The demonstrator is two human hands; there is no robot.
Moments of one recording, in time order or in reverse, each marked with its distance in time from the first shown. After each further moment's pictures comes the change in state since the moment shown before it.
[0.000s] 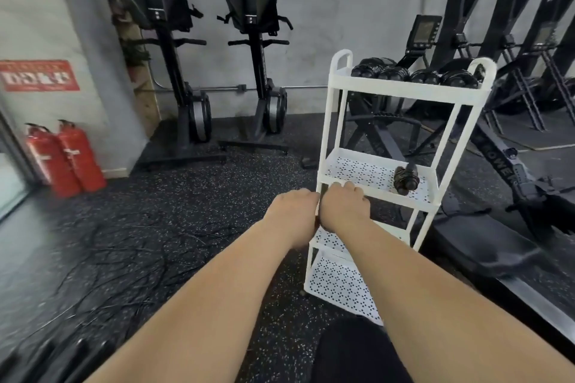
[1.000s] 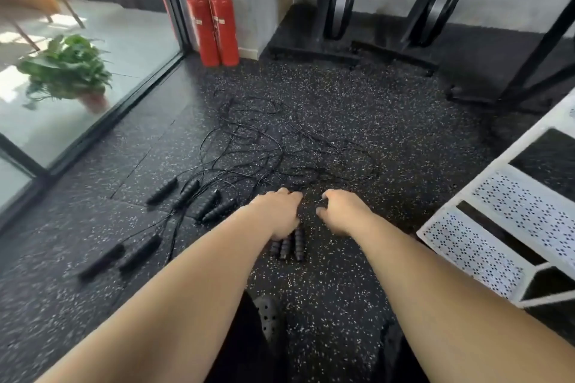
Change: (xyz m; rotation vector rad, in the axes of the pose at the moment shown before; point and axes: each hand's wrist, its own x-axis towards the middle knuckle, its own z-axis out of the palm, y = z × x) left_hand -0.237 -0.251 0.114 -0.127 -0.536 -0.607; right_hand -0.095 -0.211 0.238 -0.091 -0.601 -0.545
